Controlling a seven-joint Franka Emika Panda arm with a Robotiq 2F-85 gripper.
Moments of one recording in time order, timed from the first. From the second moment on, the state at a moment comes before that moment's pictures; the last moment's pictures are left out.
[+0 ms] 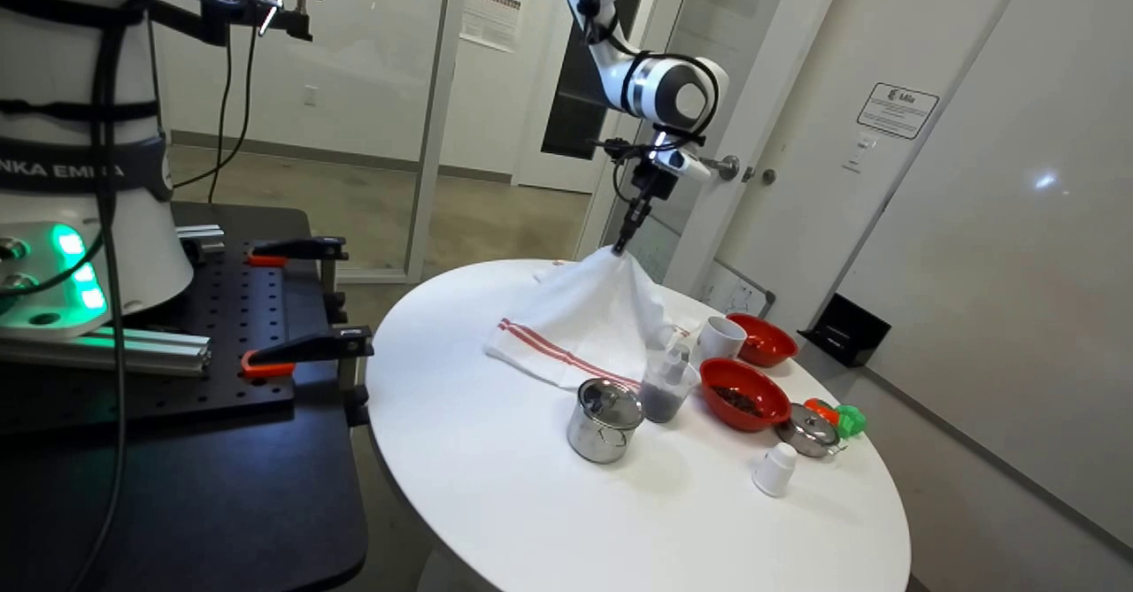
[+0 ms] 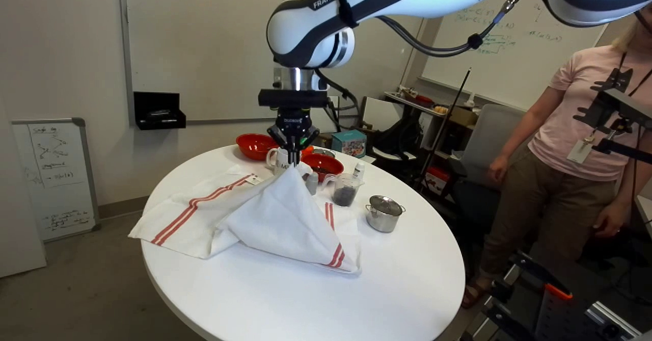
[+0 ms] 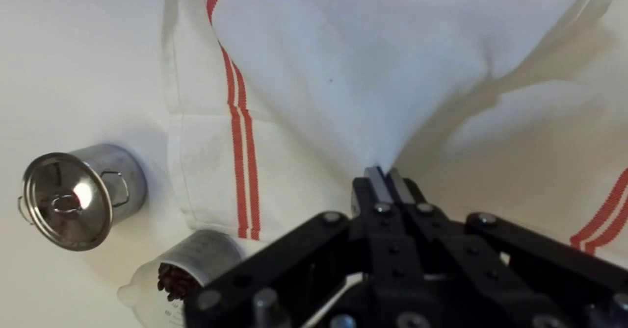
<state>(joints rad) 0.19 0.98 -0.07 -1.20 0.01 1.95 0.93</state>
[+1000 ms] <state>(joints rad) 0.20 0.77 -0.07 -1.08 -0.07 1.69 0.85</state>
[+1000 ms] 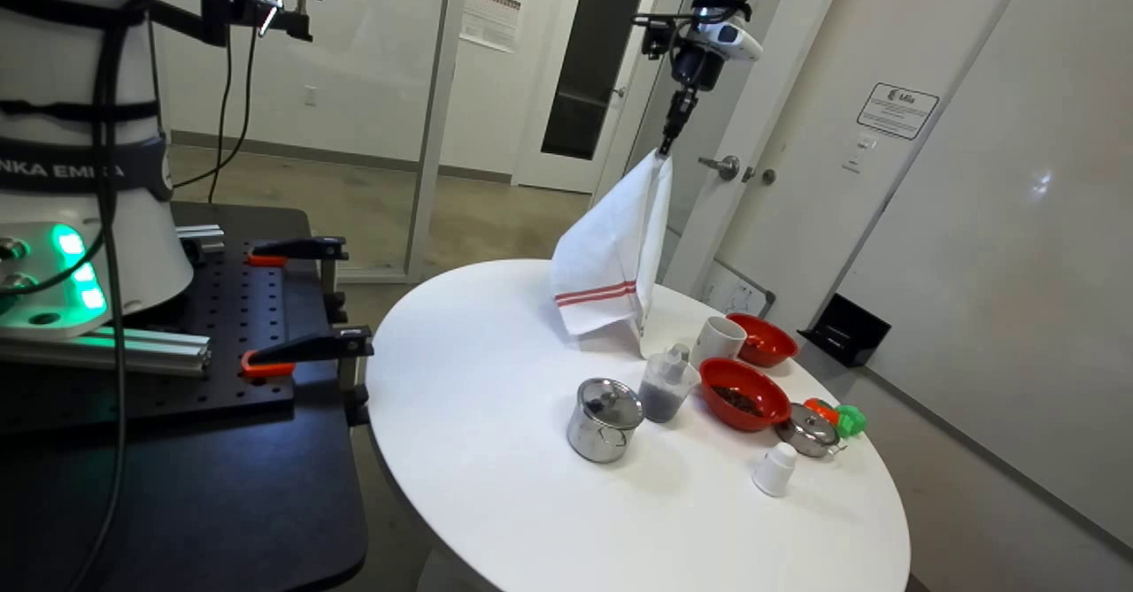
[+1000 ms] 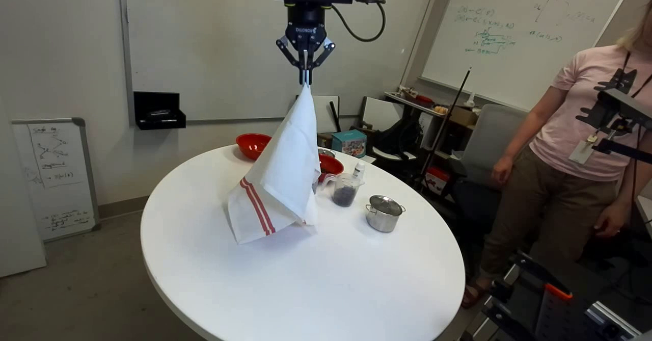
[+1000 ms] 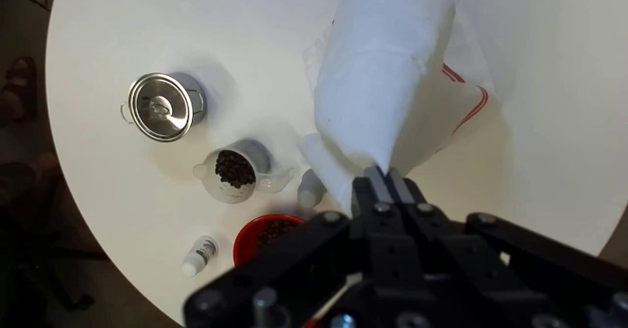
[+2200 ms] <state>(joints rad) 0.22 0.76 -0.07 -0.90 -0.08 1.66 0.84</state>
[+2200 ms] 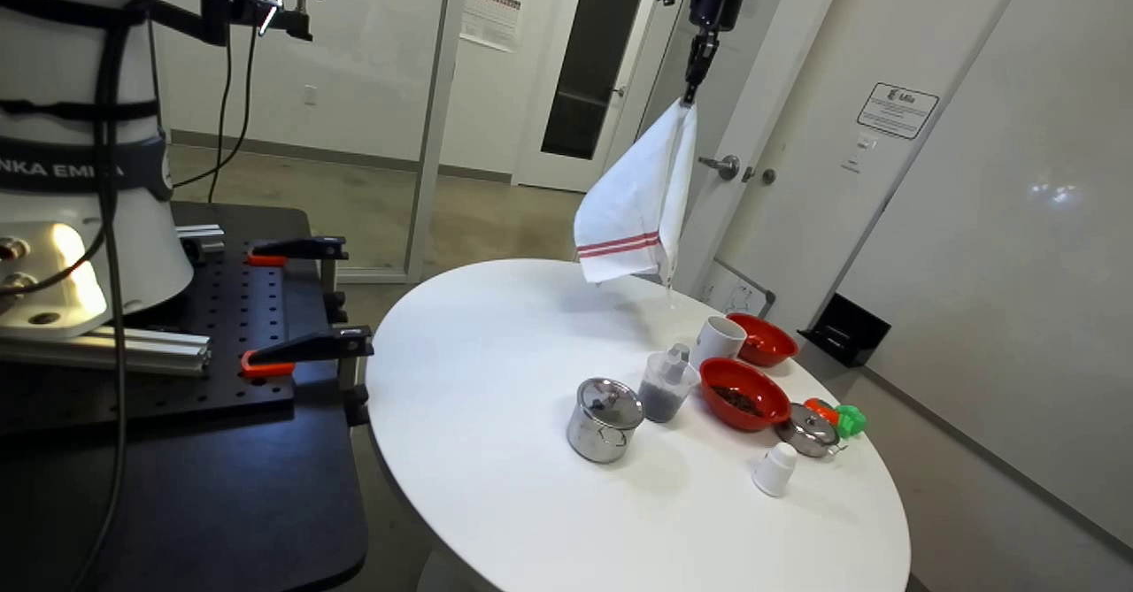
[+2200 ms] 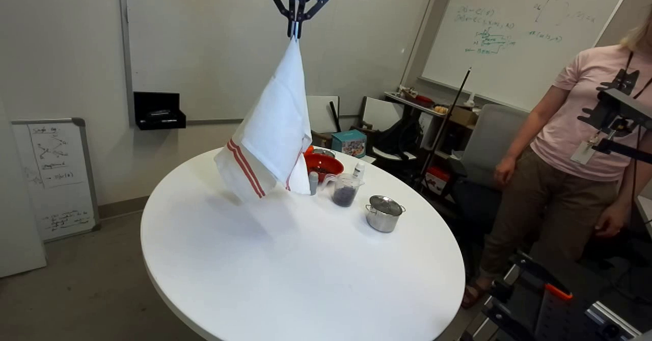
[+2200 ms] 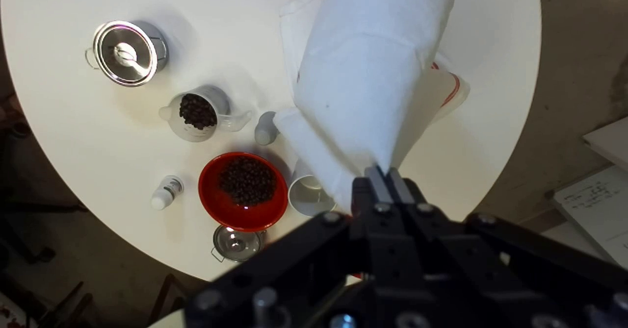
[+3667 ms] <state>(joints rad) 0.22 0.90 -0.13 -1.02 -0.08 1.92 1.61</state>
